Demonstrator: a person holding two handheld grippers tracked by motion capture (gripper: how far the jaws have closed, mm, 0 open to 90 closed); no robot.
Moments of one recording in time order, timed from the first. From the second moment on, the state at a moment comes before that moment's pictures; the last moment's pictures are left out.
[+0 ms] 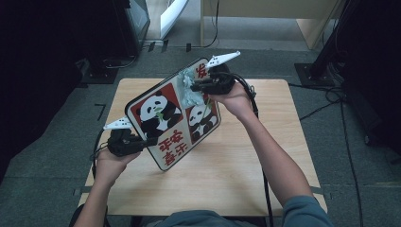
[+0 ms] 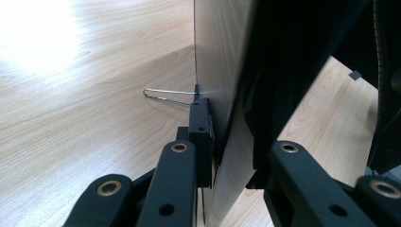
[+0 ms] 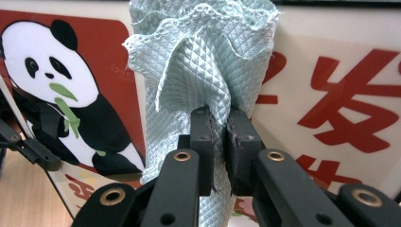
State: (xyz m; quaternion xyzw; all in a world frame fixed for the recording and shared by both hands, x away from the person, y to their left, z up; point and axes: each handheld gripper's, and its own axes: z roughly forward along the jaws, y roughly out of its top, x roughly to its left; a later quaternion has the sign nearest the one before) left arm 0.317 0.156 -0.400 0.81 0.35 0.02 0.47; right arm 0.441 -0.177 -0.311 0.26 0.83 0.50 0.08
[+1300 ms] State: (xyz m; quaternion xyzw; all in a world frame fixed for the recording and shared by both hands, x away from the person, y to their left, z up) left arm 0.317 0.156 -0.400 0.81 0.35 0.02 0.47; right arm 0.431 -0.185 -0.358 0.26 0.83 0.49 0.06
